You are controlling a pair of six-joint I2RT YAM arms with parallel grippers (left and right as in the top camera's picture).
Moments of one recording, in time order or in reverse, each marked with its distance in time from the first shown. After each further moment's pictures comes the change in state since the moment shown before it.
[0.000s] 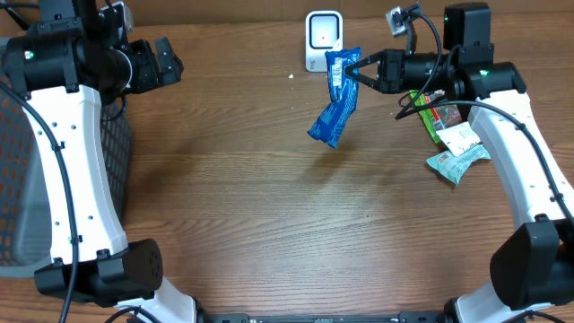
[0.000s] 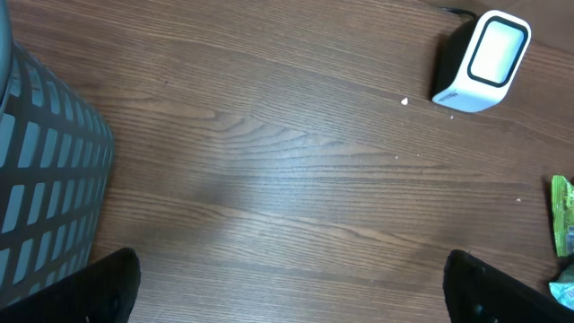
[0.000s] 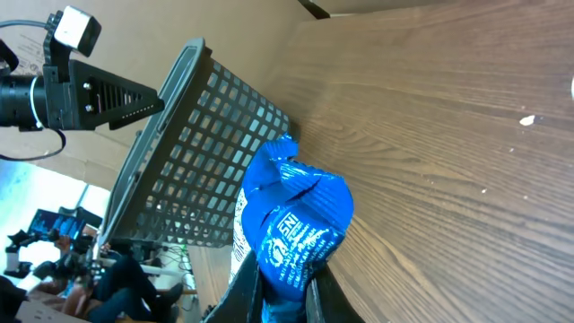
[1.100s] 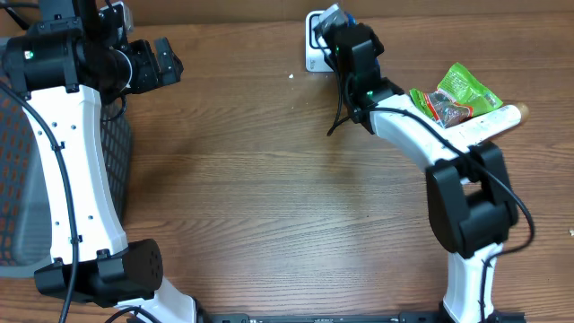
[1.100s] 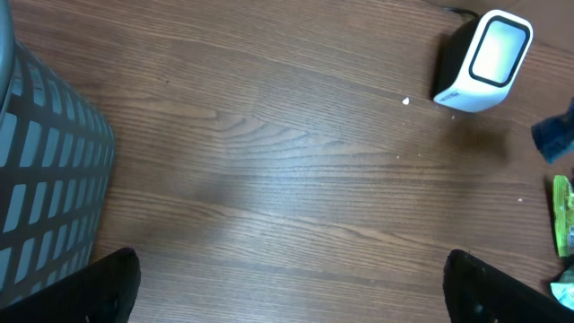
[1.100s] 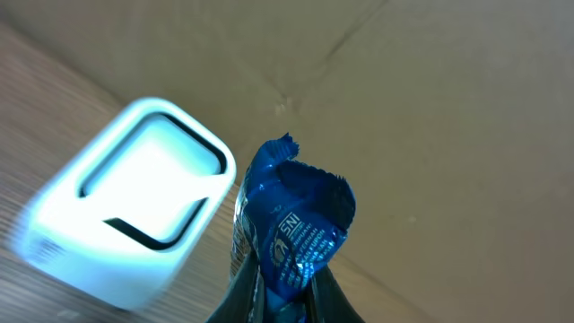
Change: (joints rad) left arm 0.000 0.000 0.000 0.000 -0.003 0.000; right arm 0.297 0.368 -0.004 0.703 1.501 -0.822
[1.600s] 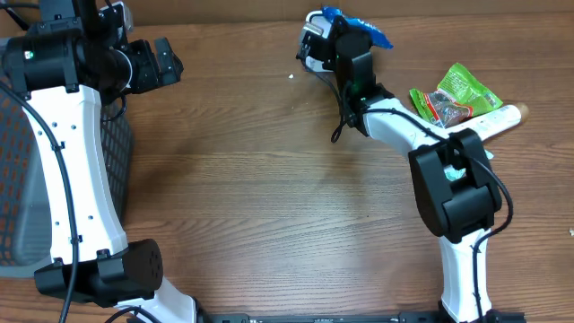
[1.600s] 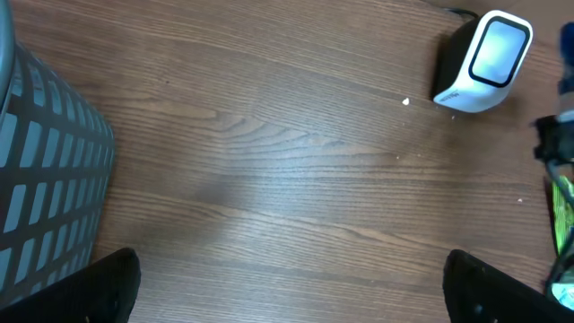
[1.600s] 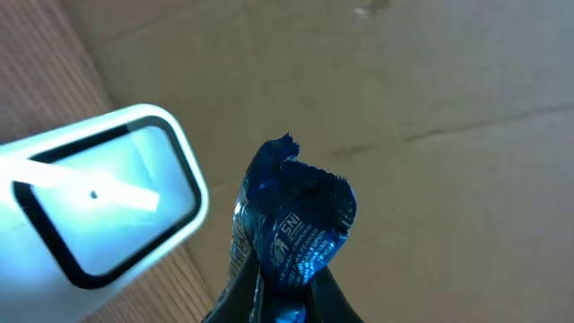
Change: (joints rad) left arm 0.000 0.000 0.000 0.000 0.000 0.000; right arm -0.008 0.122 -0.003 0.306 -0.137 -0.585
